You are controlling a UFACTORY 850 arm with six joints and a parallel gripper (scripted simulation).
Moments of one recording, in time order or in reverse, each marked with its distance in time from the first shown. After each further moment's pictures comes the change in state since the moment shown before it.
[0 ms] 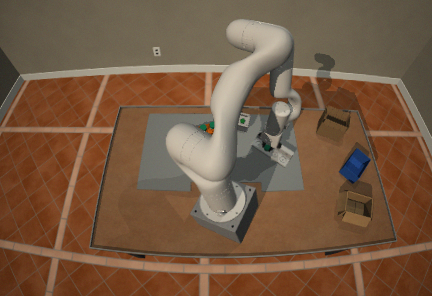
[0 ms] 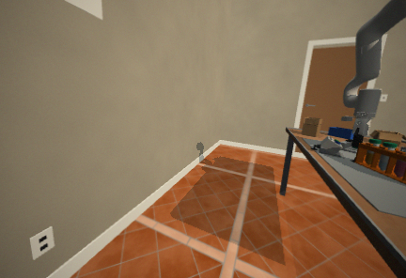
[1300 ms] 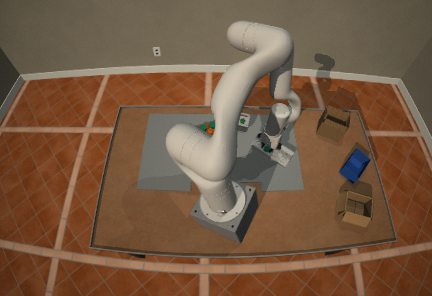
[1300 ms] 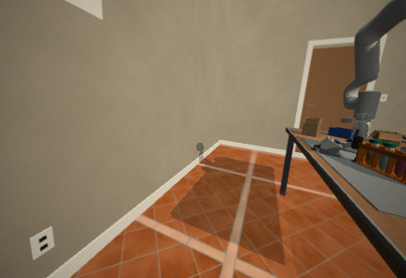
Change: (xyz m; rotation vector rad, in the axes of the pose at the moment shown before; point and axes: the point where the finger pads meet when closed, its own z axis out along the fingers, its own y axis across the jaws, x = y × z) arm 0.000 0.000 0.010 0.000 0.000 0.000
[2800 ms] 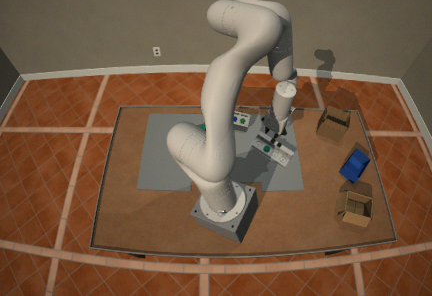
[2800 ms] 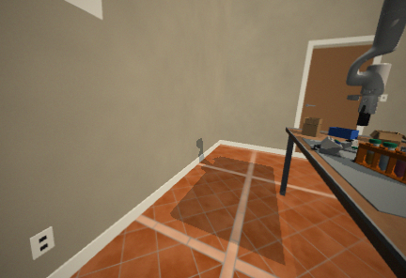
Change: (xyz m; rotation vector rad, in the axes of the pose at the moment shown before) arm -0.003 -0.004 -0.137 0.001 0.022 0.034
